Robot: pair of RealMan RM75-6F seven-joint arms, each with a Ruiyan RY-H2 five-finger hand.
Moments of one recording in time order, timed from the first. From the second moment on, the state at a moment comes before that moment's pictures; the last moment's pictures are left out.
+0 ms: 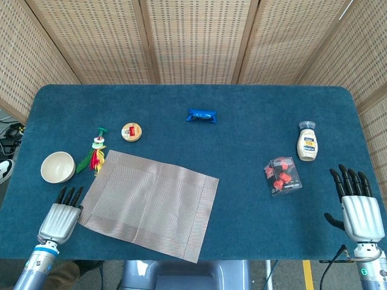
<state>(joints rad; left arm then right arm) -0.36 -1.28 0.24 -1.85 1.18 1.39 0.85 0.09 -1.08 0.09 -1.79 -1.46 1.49 -0.28</state>
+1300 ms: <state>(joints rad) -0.29 -1.09 0.02 -1.92 1.34 1.48 0.36 0.50 -1.14 -0.04 -1.63 -1.96 1.11 -0.04</state>
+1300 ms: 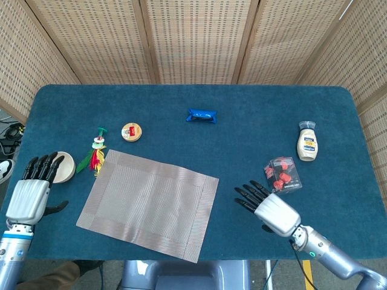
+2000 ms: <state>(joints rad) -0.26 -1.09 -0.03 -1.90 1.33 1.48 0.33 0.79 -1.46 -0.12 -1.52 -2.14 0.88 0.06</state>
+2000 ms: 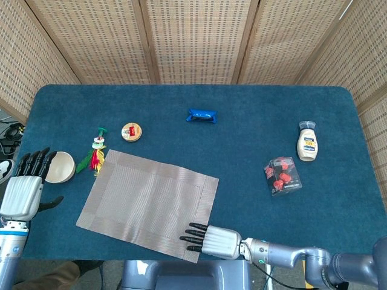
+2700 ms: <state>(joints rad) -0.26 -1.07 -0.05 -1.90 1.34 1.44 0.30 0.86 -1.61 -0.10 -1.45 -2.02 0.82 -0.02</state>
